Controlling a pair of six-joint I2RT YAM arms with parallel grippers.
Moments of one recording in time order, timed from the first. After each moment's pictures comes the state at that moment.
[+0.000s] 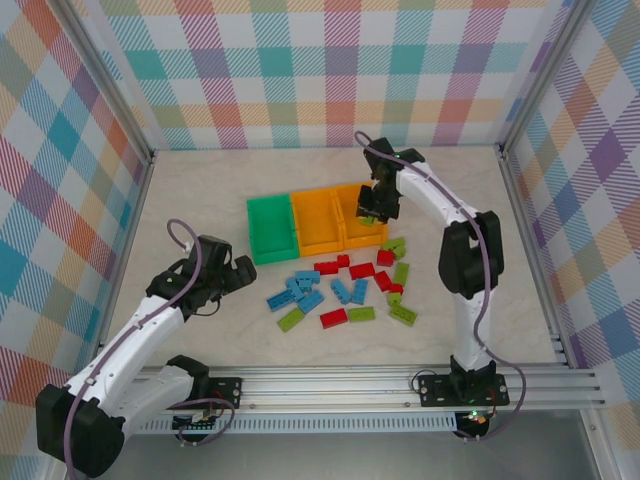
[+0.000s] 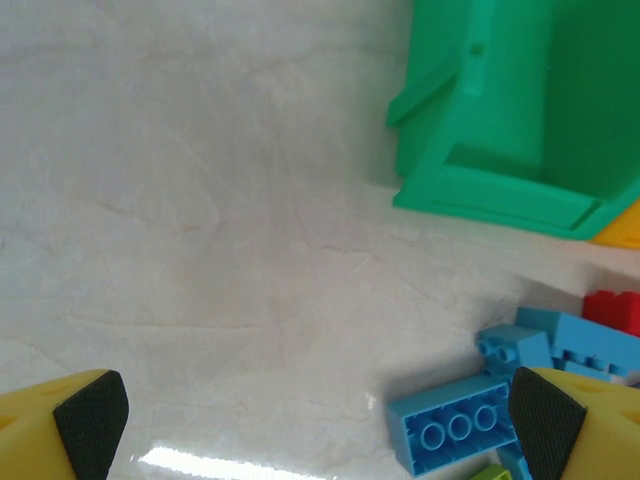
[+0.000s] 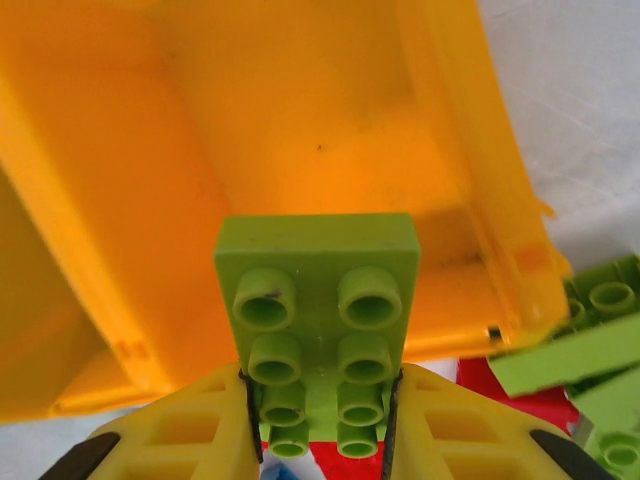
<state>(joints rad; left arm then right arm) -0.38 0.94 0.71 -0.77 -0.16 -0.74 0.41 2.11 1.91 -1.13 -0.15 0.59</state>
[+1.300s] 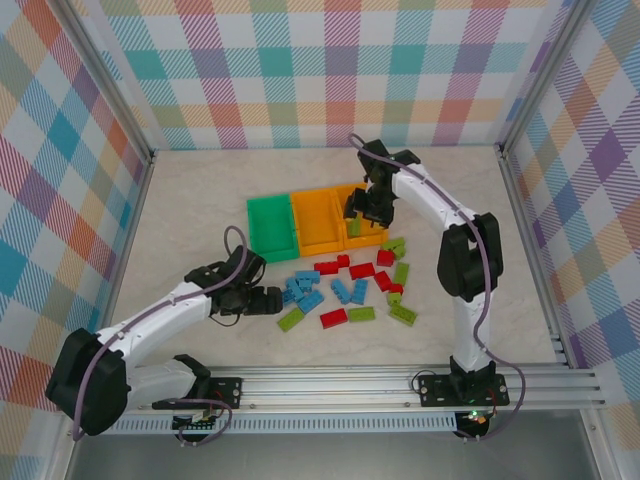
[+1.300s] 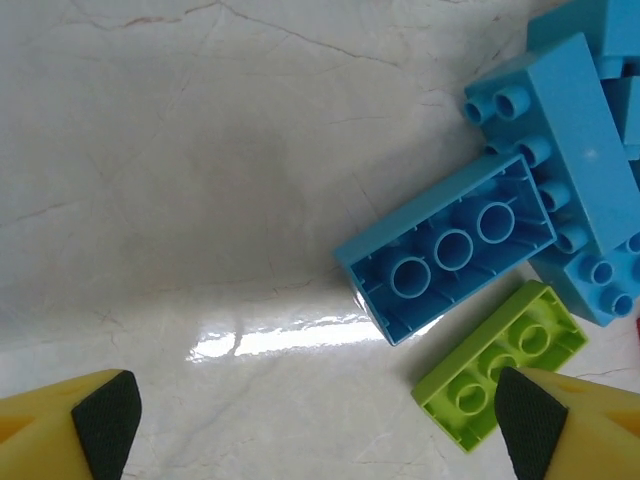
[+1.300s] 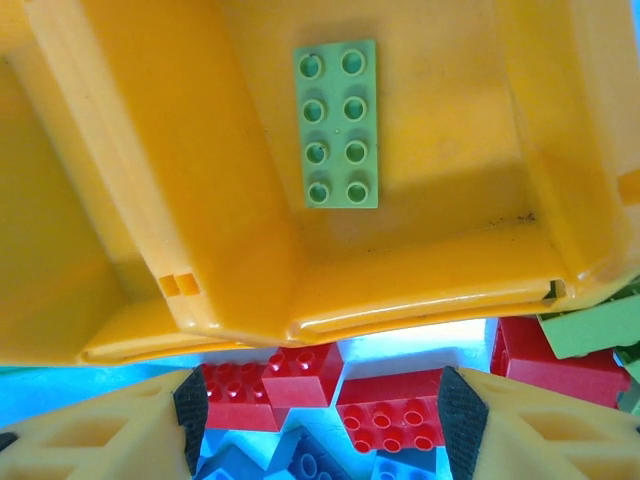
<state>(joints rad) -0.57 1.16 0.68 -0.74 0.01 -0.55 0.44 2.06 1.86 -1.13 -0.18 0.59</state>
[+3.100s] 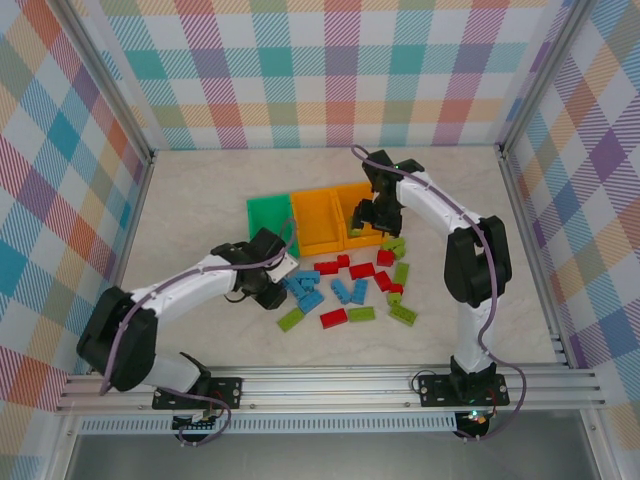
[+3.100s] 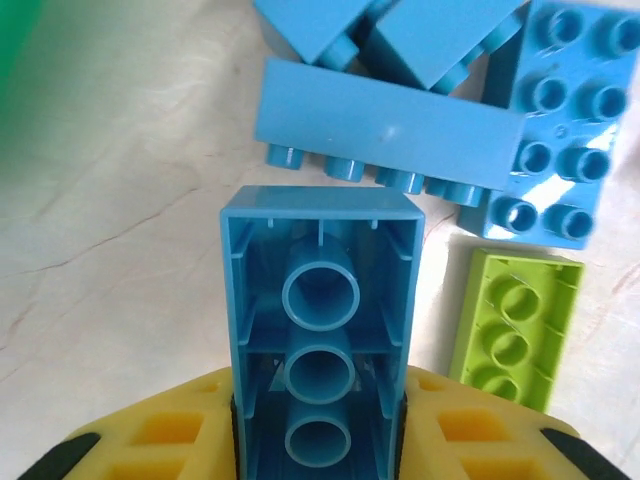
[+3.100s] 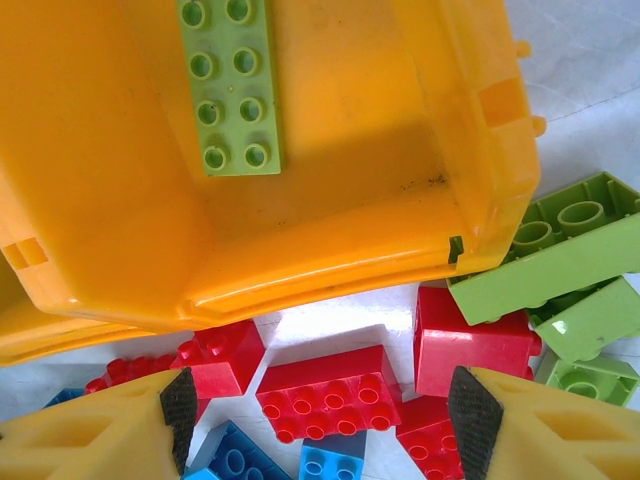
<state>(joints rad) -0.60 1.39 0.87 -0.77 0.04 0.13 0.44 1.99 1.71 -1.10 -0.11 0.57</state>
